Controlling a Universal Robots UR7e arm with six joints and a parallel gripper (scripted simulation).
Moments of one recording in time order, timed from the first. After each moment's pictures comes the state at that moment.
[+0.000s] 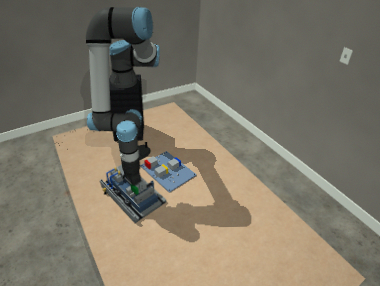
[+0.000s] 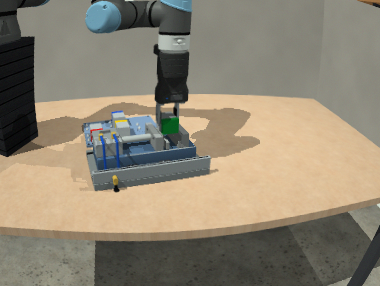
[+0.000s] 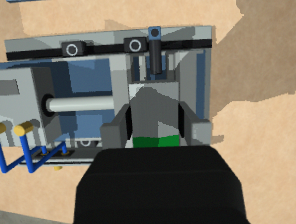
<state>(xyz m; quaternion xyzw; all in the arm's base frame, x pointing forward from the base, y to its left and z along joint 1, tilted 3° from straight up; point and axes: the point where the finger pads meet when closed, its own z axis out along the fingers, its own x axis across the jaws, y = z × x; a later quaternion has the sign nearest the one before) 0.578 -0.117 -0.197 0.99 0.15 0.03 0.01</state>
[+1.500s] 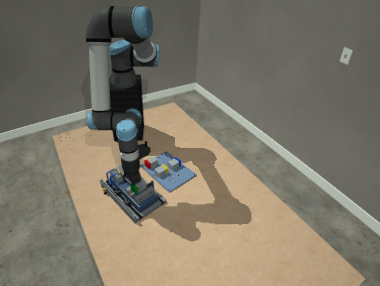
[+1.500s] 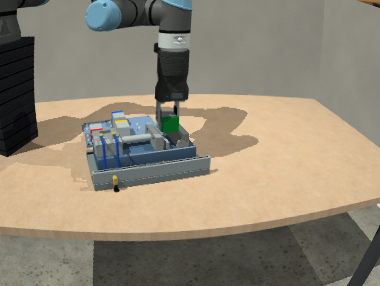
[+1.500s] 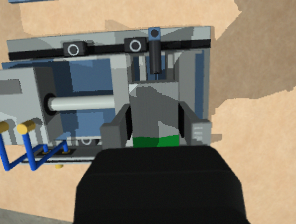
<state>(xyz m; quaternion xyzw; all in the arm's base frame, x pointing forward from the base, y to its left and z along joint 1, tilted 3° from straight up) 0.578 -0.117 -0.193 0.99 0.15 0.03 0.01</state>
